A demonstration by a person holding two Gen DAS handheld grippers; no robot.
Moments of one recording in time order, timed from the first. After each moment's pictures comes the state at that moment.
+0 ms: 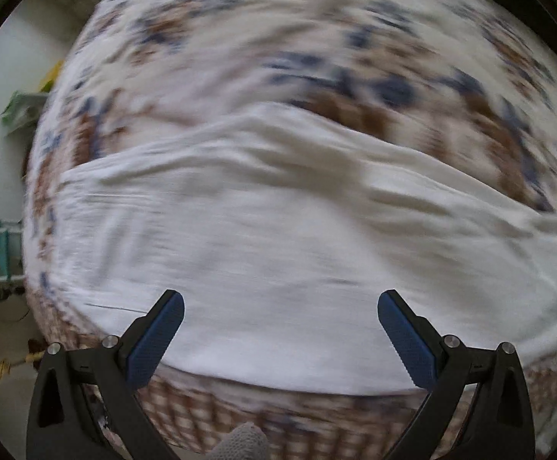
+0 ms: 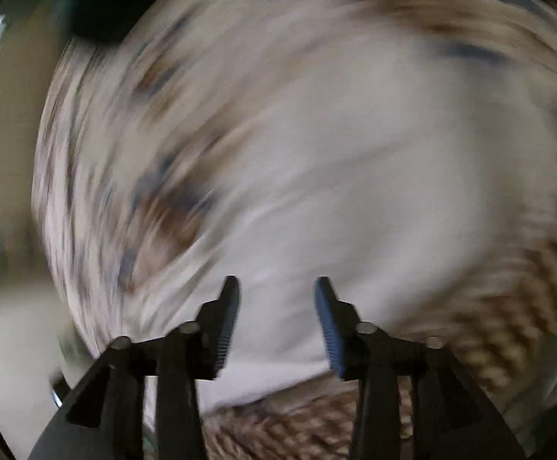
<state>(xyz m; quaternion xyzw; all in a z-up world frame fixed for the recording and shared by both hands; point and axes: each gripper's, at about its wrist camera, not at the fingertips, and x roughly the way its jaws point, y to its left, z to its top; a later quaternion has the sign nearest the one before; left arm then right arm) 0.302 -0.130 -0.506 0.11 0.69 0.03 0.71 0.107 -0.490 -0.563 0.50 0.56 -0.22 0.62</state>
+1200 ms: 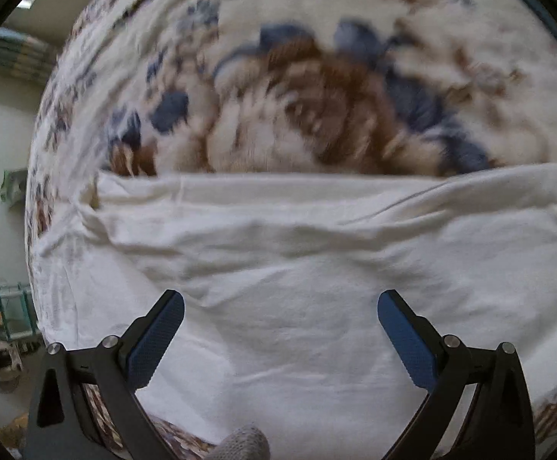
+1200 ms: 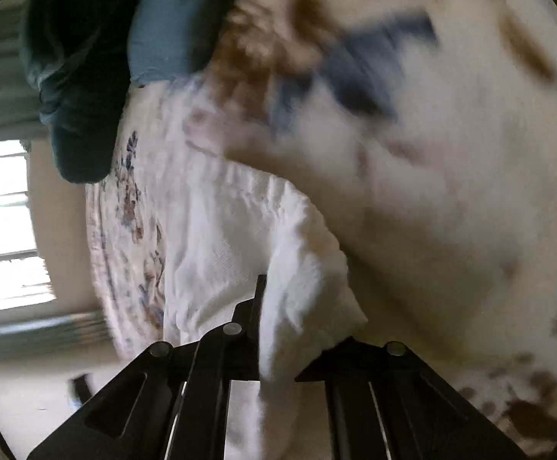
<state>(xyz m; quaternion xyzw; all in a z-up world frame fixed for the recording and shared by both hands) 0.299 -0.299 -0.579 0.21 0.68 0.01 0.70 0.063 -0.572 -0.682 0.62 0.41 -0.16 0.65</state>
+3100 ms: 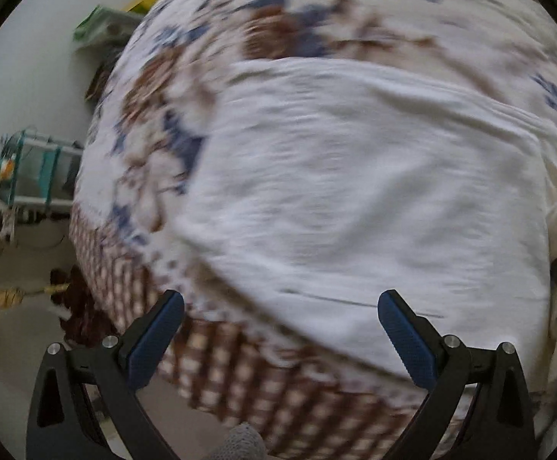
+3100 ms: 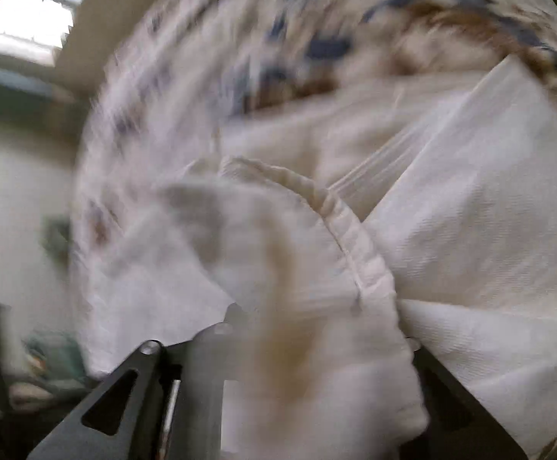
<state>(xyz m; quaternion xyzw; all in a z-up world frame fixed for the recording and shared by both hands) 0.280 0.136 -0.504 0.07 0.70 0.21 0.68 0.263 -0.080 -0.638 0.30 0.59 0.00 0.75</state>
